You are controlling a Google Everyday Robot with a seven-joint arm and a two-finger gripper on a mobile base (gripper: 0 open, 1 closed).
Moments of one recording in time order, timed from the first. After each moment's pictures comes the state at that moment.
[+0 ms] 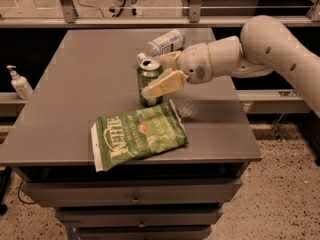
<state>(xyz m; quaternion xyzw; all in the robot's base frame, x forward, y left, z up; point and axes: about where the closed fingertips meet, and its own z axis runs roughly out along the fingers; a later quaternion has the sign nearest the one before) 0.578 0.018 0.898 -0.53 0.63 0.40 0.41</state>
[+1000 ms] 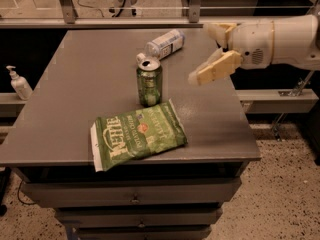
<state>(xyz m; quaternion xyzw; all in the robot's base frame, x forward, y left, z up) 0.557 -0.077 0.975 -0.50 0.62 0.33 0.50</state>
